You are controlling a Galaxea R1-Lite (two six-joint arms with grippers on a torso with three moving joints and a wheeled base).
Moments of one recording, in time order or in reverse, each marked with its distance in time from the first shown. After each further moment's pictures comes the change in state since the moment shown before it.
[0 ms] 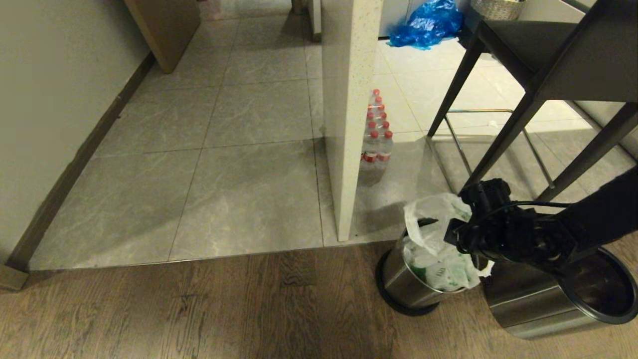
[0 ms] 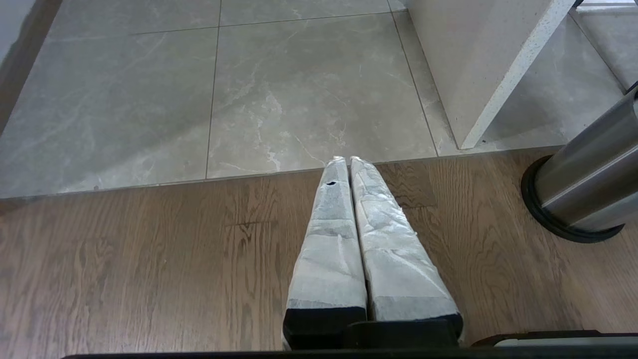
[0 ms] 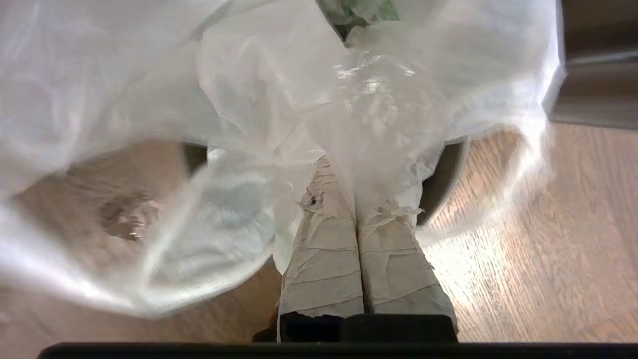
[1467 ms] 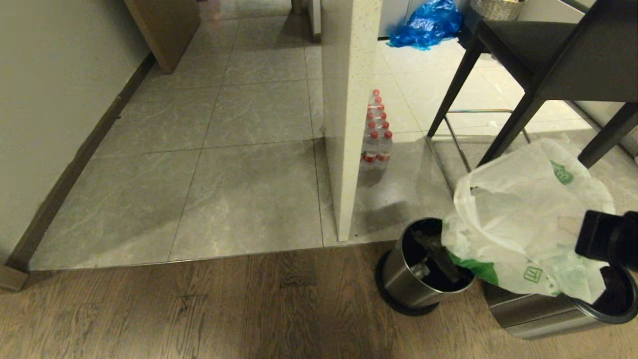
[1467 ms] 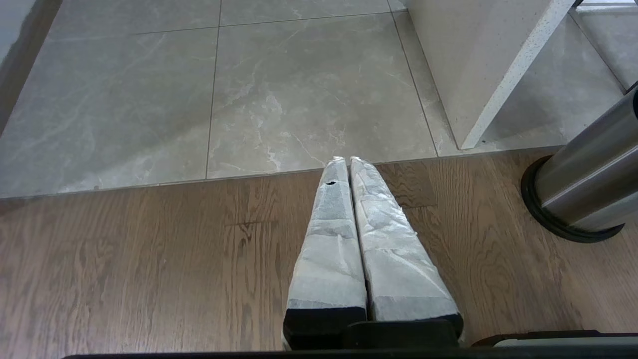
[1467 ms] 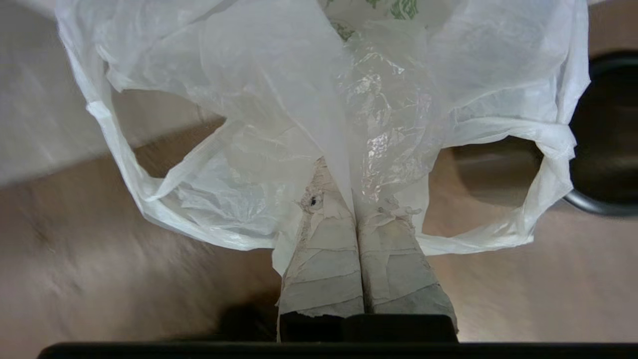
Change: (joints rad) left arm 0.000 0.000 0.000 0.000 0.000 0.000; right arm 0.020 -0.866 0.270 0.245 0.056 -0.290
